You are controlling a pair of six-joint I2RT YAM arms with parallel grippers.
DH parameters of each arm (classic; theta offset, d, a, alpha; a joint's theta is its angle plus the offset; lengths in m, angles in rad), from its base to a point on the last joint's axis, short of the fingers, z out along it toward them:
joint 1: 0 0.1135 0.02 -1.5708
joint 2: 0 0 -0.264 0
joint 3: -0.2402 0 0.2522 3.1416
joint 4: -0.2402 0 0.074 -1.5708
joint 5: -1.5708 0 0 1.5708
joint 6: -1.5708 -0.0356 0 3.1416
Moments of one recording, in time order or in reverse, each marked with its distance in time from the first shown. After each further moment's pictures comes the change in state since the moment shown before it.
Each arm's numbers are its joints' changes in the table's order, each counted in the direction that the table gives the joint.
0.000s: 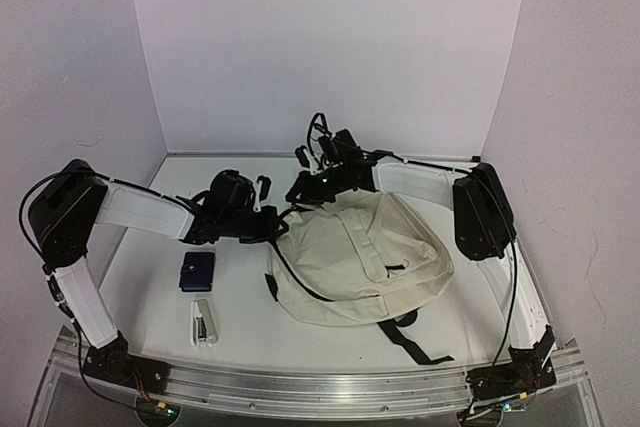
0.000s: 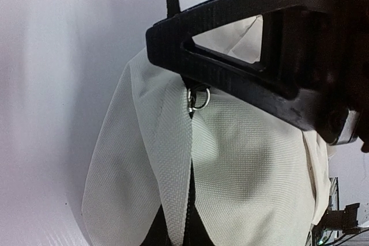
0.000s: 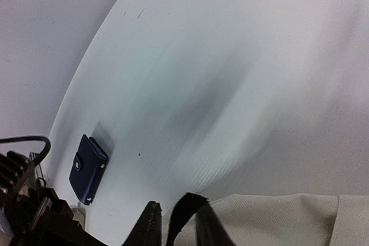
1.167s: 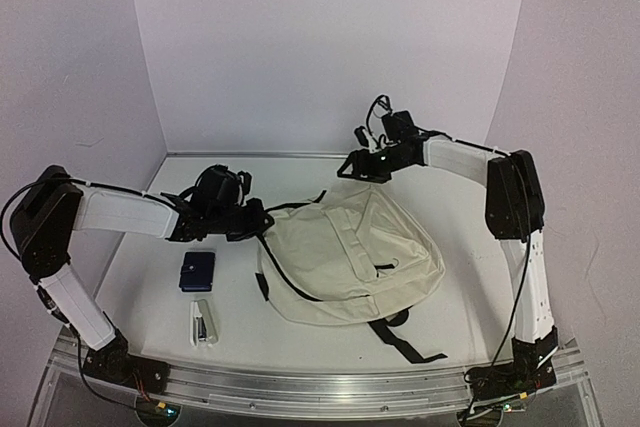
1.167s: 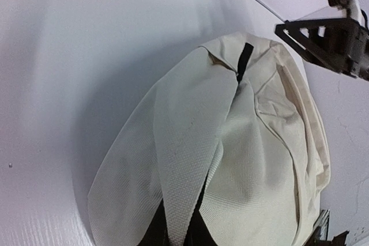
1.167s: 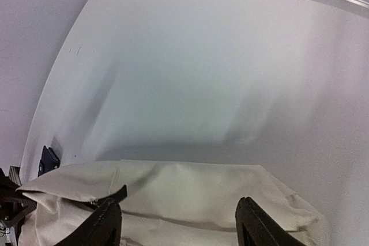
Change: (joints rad) left arm 0.020 -0.118 0.031 -0.097 0.124 0.122; right arm -0.274 -0.104 0.086 -0.101 0.076 0.178
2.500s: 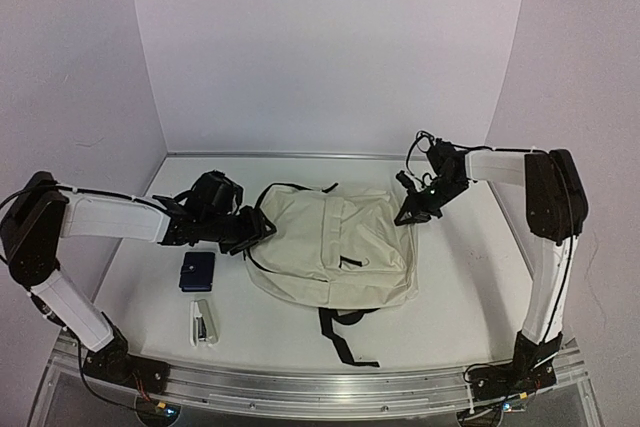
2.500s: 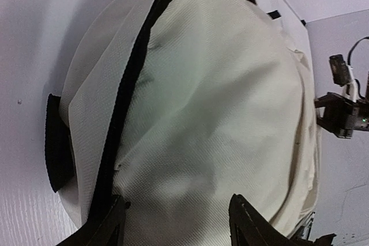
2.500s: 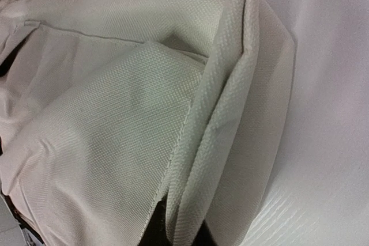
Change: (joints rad) left arm -0.020 -0.090 0.048 -0.134 -0.019 0.147; right arm -0.169 -0.227 0.448 -0.250 0.078 0.259
